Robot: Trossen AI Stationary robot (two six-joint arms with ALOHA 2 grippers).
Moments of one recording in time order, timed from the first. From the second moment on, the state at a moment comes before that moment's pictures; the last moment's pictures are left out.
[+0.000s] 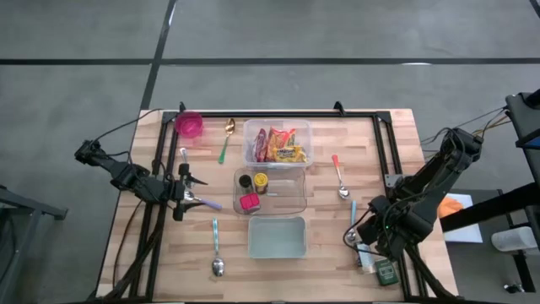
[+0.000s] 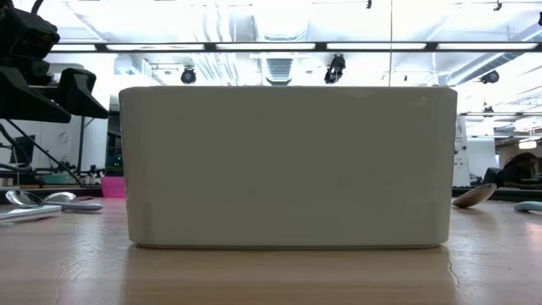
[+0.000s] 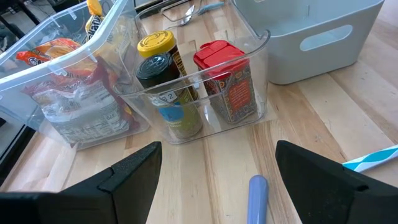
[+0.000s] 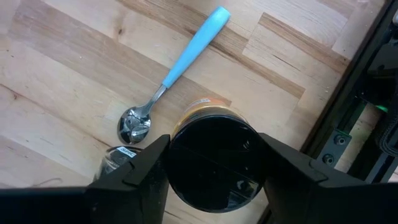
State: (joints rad) left arm -0.50 0.15 0.19 -0.56 -0.49 0.08; right arm 0.94 1.29 0.88 -1.25 0.20 2.07
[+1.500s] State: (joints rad) left arm -0.50 0.15 0.19 -0.56 -0.49 0.08; right arm 0.70 1.28 1.26 -1.46 0.49 1.49
